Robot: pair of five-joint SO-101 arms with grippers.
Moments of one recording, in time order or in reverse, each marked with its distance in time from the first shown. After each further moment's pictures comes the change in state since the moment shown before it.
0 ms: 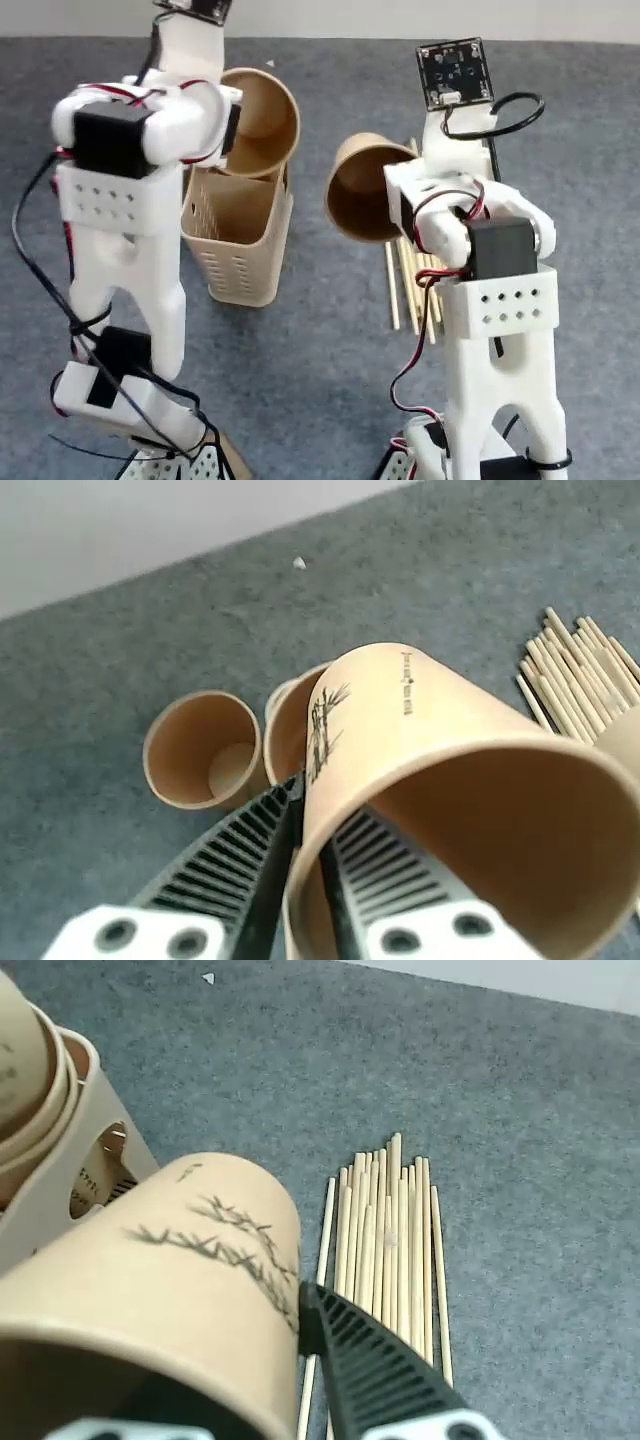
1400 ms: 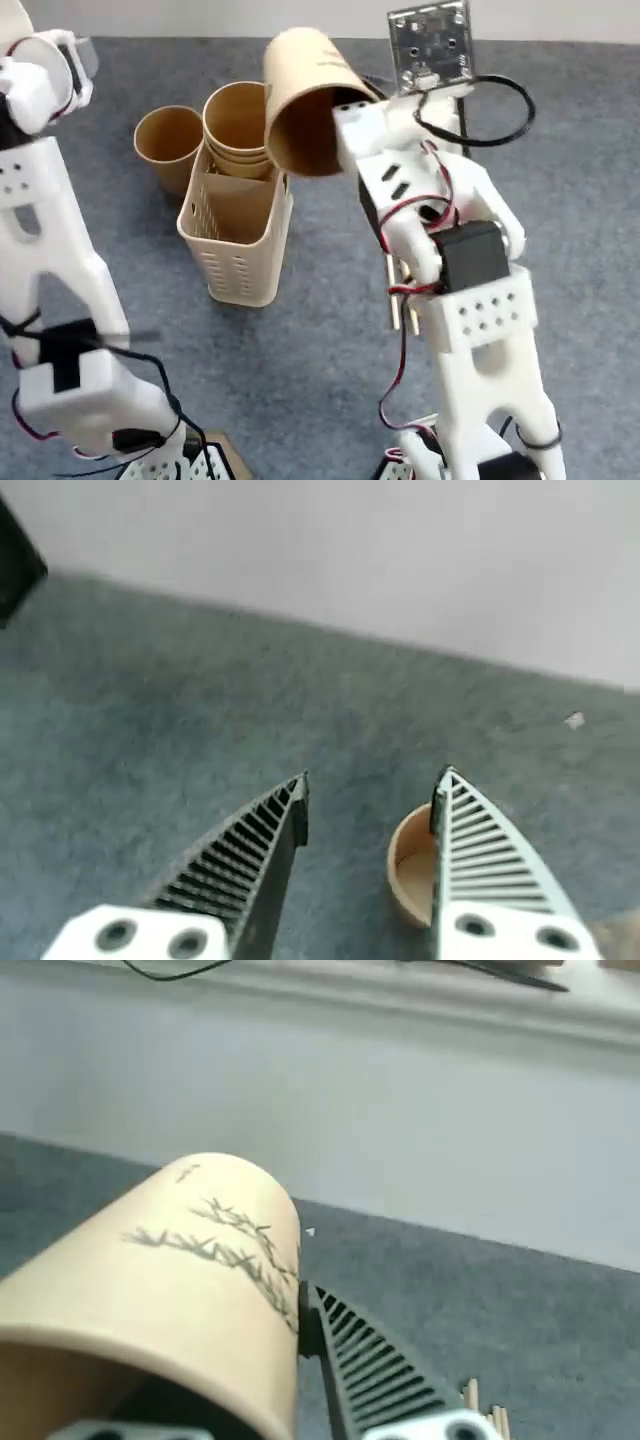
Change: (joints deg) left arm -28.7 5.1 4.7 -21.6 5.7; right arm -10.0 2.5 -2.4 -25.9 -3.3
